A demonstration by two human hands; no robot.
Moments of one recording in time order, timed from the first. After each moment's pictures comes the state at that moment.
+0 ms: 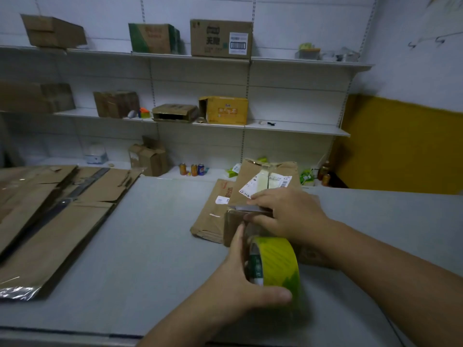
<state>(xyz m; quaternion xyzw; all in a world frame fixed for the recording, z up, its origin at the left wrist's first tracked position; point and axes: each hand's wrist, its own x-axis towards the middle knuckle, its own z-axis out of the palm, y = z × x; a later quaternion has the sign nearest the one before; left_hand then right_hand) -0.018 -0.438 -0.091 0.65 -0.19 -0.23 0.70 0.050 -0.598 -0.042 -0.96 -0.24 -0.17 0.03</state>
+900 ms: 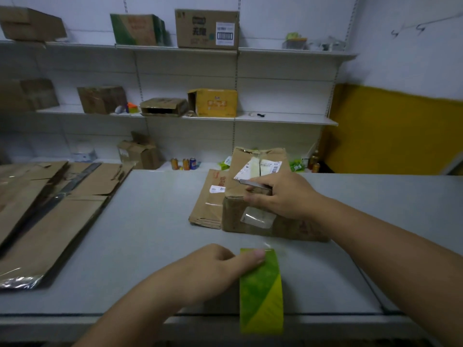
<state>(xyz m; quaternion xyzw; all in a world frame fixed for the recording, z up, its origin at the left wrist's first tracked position) -0.045 -0.411 -0.050 0.87 -0.14 -0.25 0.40 0.049 -0.613 -0.041 -0.97 -0.15 -0.11 0.14</state>
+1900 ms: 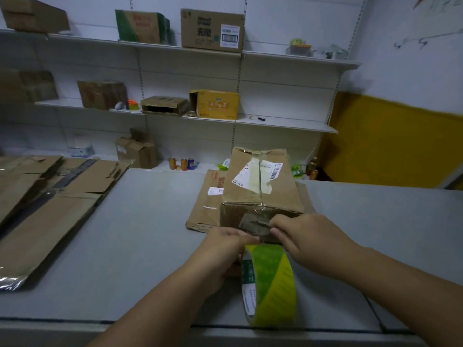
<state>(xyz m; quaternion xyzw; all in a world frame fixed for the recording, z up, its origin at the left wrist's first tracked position) 0.007 -0.452 -0.094 0.66 -0.01 -0.23 0.72 -0.009 -0.632 -0.065 -0.95 -0.24 -0.18 -0.04</state>
